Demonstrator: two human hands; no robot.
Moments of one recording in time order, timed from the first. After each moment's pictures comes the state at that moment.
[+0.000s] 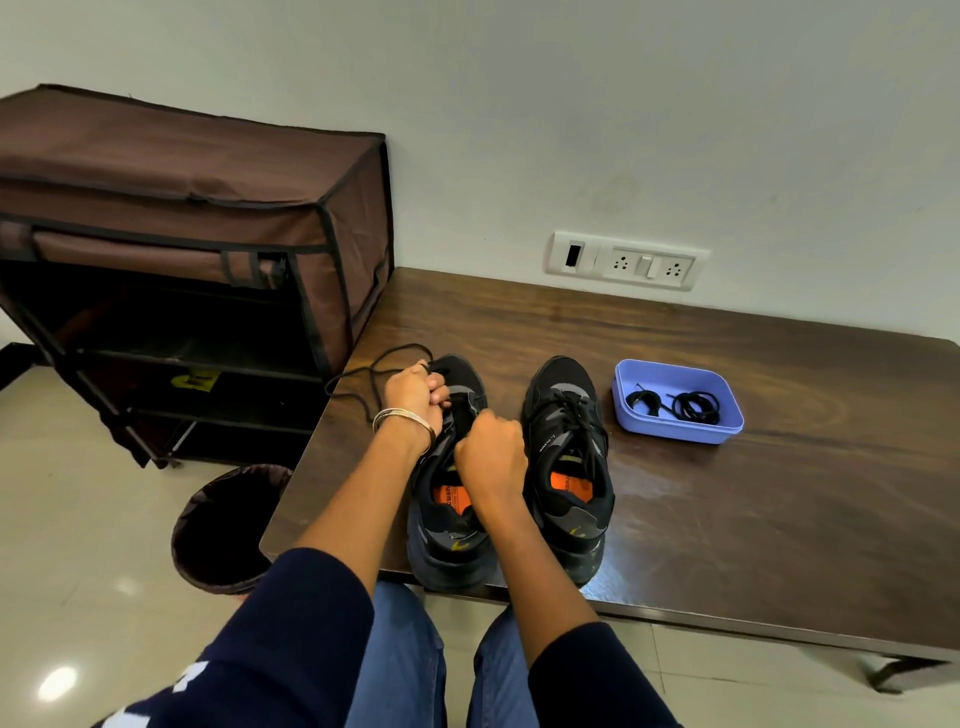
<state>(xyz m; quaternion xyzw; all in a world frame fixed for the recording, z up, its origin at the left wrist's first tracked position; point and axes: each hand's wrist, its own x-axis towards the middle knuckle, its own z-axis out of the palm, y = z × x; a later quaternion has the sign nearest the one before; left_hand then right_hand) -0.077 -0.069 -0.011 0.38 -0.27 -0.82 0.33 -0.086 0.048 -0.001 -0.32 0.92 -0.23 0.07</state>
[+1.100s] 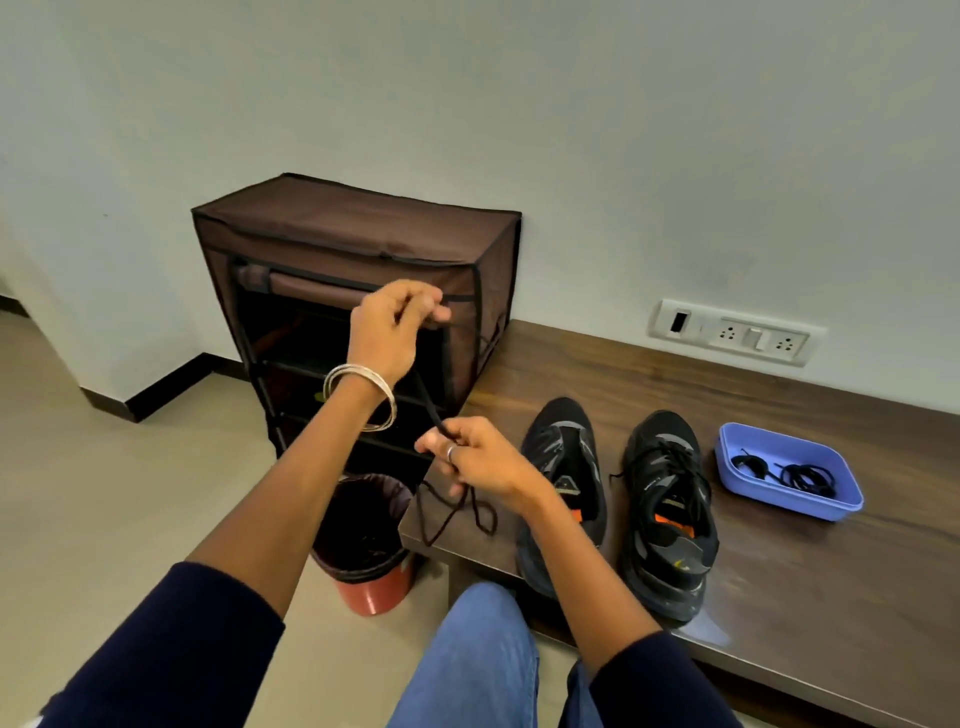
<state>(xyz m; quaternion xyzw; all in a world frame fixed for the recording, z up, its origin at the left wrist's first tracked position) 0.112 -0.103 0.134 0.27 -0.71 -0.40 0.51 0.017 0.014 0.064 -0.52 0.60 -0.42 0.44</state>
